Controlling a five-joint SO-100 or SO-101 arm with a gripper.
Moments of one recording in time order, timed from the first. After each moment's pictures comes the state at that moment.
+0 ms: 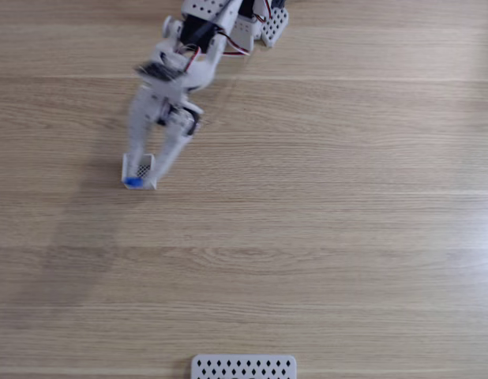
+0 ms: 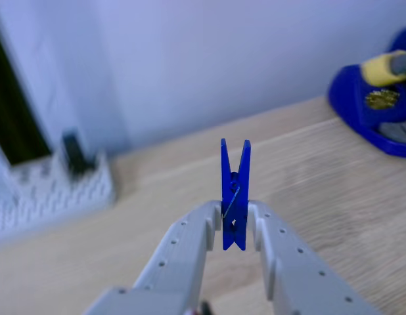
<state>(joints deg) 26.0 110.0 123.9 6.9 -84.1</state>
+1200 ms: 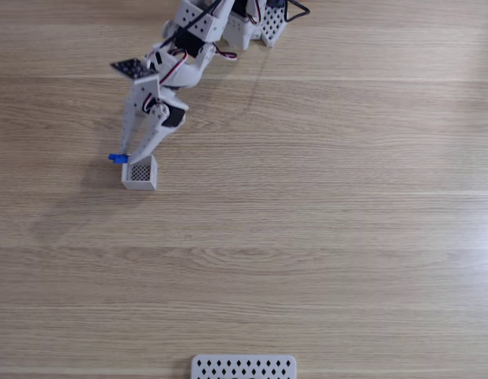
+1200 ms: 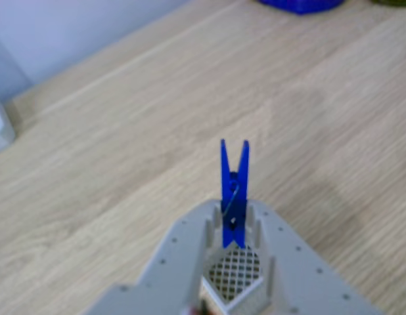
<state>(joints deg) 35.1 103.4 147.1 -10.6 -79.0</state>
